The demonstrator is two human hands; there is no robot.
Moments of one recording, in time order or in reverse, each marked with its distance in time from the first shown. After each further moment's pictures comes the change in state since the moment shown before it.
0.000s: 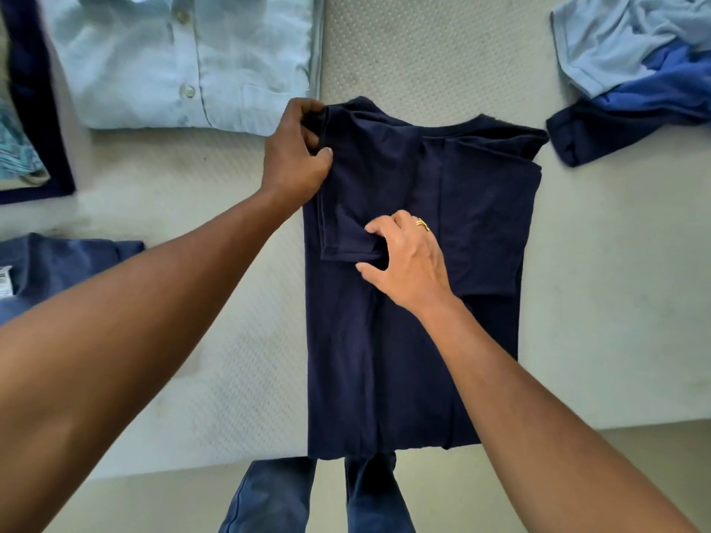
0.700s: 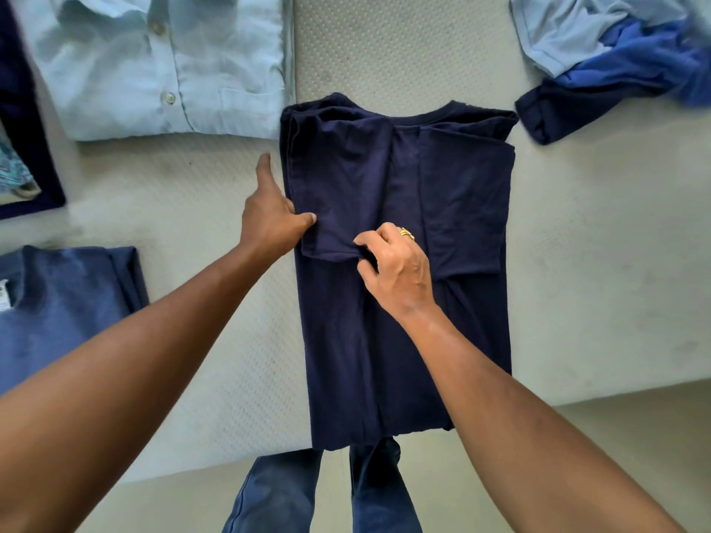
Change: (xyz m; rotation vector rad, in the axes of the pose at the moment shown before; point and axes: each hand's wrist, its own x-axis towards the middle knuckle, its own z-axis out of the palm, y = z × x) left_hand -0.066 -0.022 -0.007 0.200 -0.103 -0.202; right_hand -0.034 0.000 0.026 0.015 0.265 0.000
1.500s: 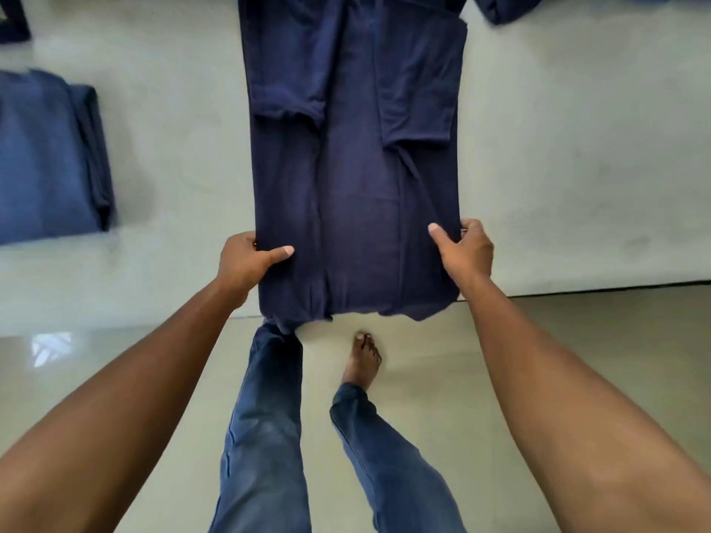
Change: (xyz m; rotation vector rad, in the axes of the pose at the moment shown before) left_hand -0.242 -0.140 0.104 -0.320 -0.061 -0.295; right_hand -0.215 0.141 -0.079 0.293 -0.093 0.843
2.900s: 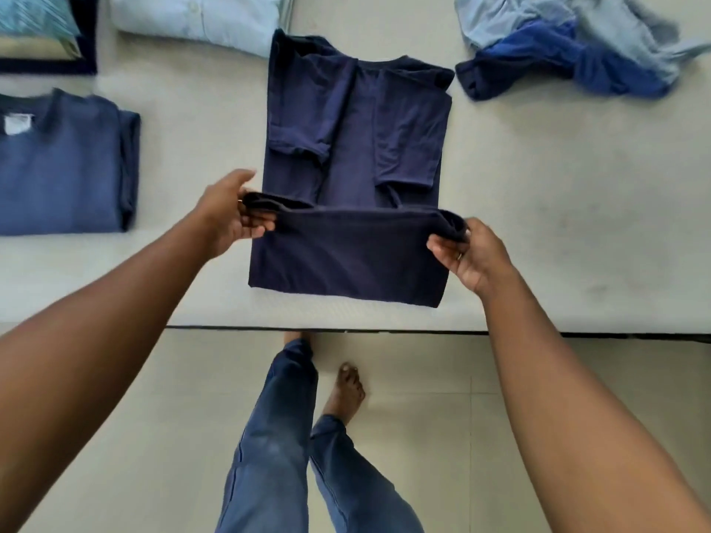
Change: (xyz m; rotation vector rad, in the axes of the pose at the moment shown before) left_hand -0.018 0.109 -0.041 -0.423 -0.134 -0.067; right_hand -0.010 -0.072 -0.082 0.910 -0.312 0.321
